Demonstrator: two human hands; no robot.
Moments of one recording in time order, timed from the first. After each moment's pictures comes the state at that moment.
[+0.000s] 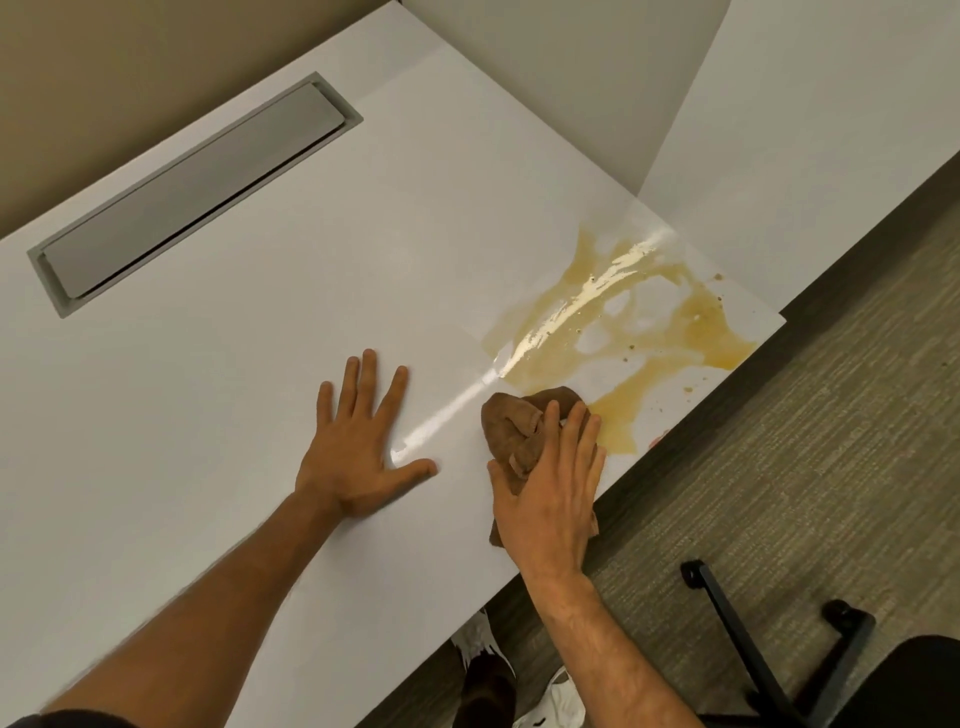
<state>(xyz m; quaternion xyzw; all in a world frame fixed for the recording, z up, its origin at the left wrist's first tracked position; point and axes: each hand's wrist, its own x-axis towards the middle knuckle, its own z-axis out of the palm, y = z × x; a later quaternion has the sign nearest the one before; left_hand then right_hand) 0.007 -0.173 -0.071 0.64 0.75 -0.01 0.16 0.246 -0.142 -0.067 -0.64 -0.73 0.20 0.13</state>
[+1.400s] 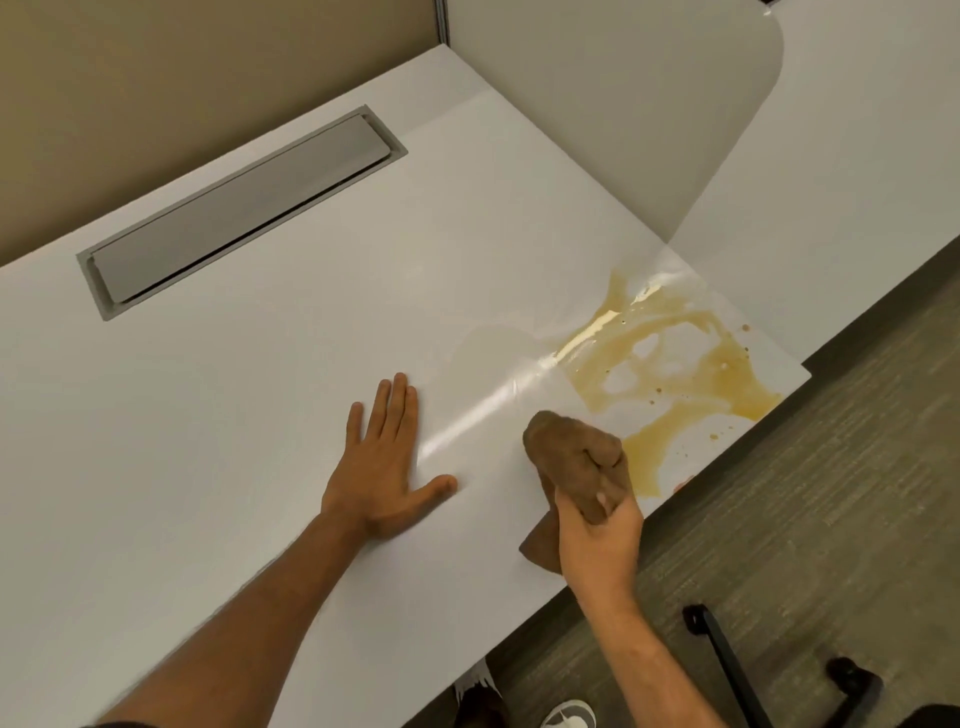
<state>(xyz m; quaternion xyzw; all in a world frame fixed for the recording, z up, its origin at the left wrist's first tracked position) 0.006 -0.176 -0.073 0.63 0.76 0.04 0.18 0.260 -0.125 -0.035 -0.57 -0.47 0.55 0.39</state>
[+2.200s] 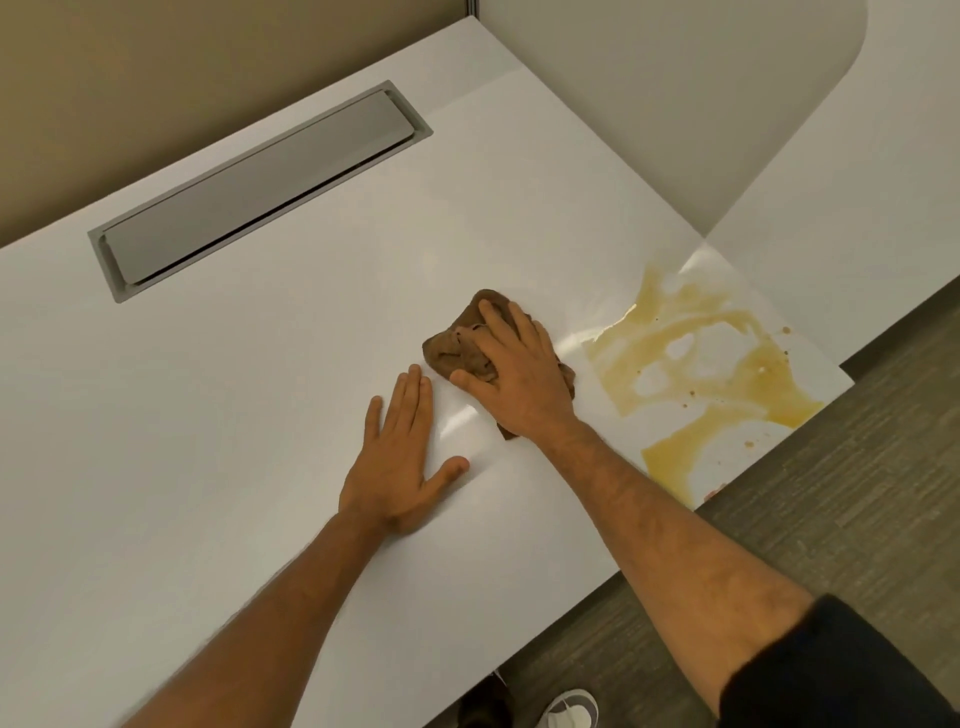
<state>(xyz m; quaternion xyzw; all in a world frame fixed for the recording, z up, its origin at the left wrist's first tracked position) 0.001 -0.175 -0.075 0.61 0.76 0.10 0.21 0.130 0.002 -0.062 -0.35 -0.90 0.24 0.08</state>
